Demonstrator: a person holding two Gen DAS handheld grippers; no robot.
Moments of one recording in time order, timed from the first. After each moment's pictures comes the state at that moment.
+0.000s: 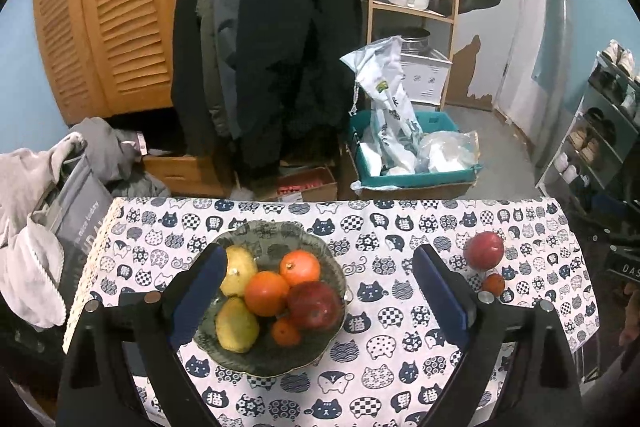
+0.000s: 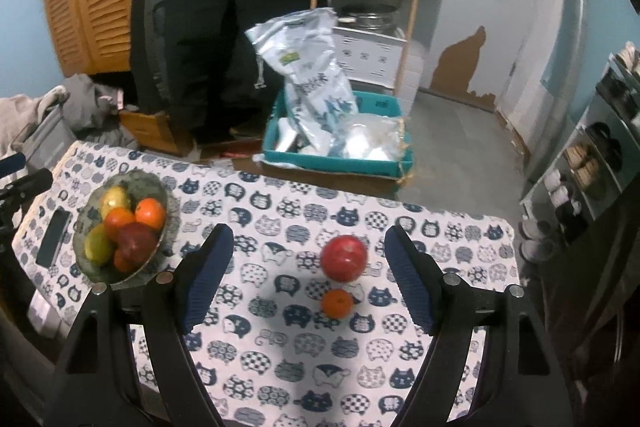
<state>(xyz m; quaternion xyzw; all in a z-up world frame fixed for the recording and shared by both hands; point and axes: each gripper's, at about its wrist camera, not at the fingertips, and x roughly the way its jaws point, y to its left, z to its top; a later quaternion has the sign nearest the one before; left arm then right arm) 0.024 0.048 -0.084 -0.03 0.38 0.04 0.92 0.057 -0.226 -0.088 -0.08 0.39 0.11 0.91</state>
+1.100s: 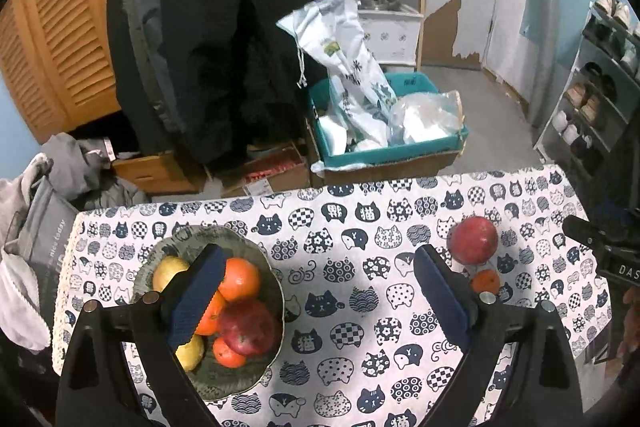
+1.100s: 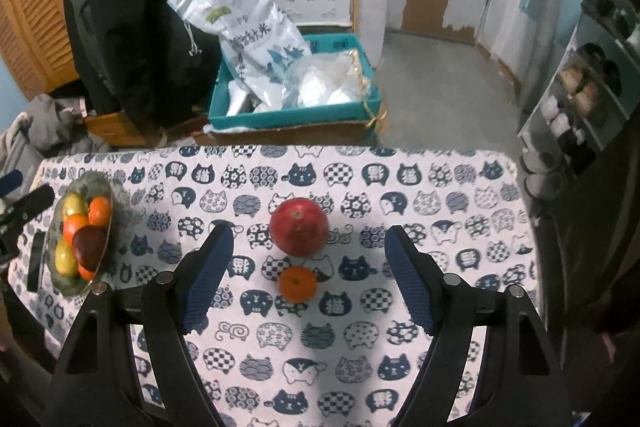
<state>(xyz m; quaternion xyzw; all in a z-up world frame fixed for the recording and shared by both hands) 0.094 -0.031 -0.130 0.02 0.43 0.02 0.90 0.107 -0.291 -0.153 0.00 0.47 0.07 0.88</state>
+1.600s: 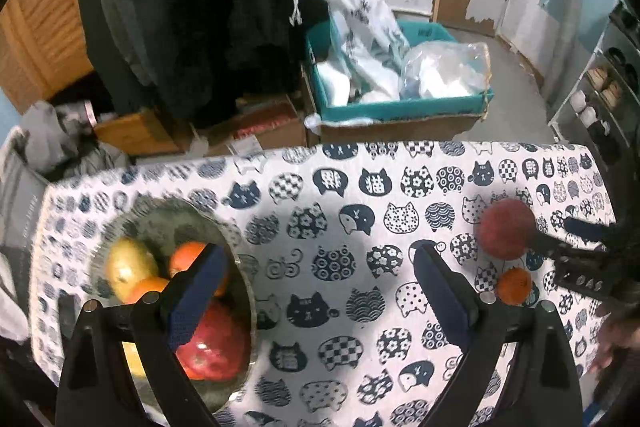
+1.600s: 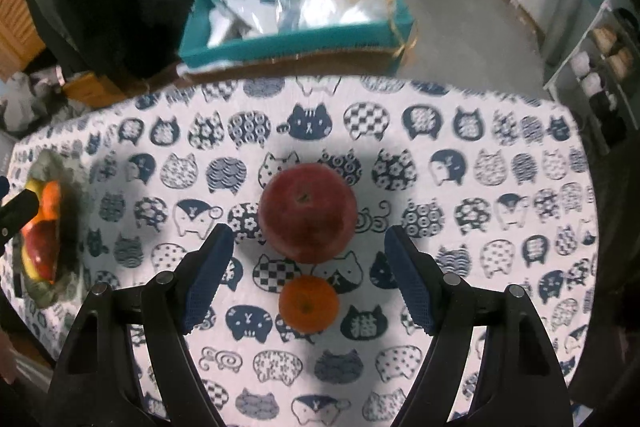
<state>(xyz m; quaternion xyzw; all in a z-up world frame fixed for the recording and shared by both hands) 0.151 -0.036 -0.210 0.00 0.50 0.03 0.86 0.175 -0.269 -0.262 0.00 0.57 0.07 0.82</state>
